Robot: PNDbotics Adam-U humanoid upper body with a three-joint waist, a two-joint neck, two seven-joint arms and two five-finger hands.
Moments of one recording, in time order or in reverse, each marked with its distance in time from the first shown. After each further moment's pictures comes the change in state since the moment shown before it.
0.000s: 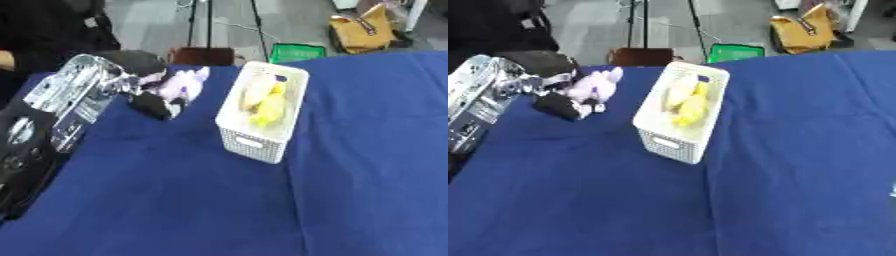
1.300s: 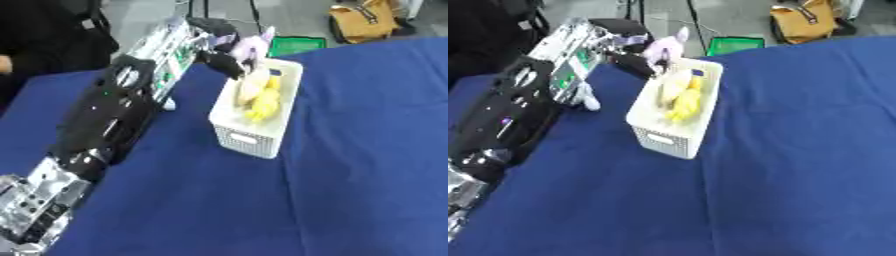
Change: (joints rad) left arm -0.228 -0.286 0.098 0.521 -0.053 -0.054 0.231; right arm -0.040 0.000 0.030 0.000 -0.034 -0.022 0.029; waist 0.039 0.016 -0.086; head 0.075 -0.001
